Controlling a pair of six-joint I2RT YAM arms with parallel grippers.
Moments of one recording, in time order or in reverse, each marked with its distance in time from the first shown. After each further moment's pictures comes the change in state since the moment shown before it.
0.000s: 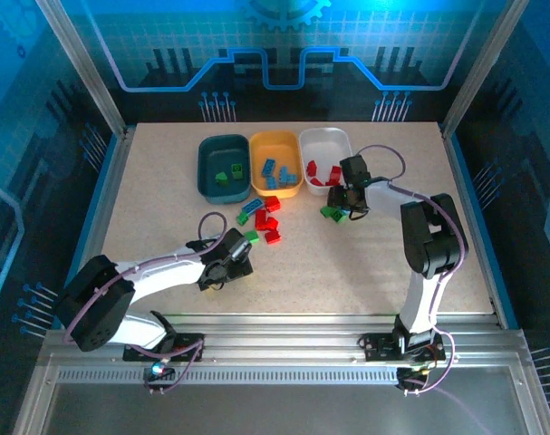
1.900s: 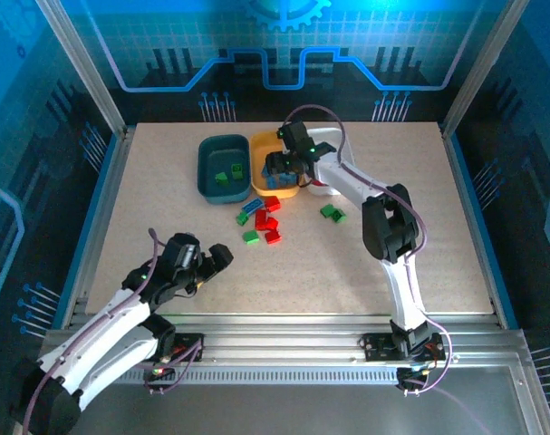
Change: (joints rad) left arm 0.237 -0.660 -0.183 -0.051 0.228 0.015; right arm 0.262 0.312 0.731 -0.184 -0.026 -0.135
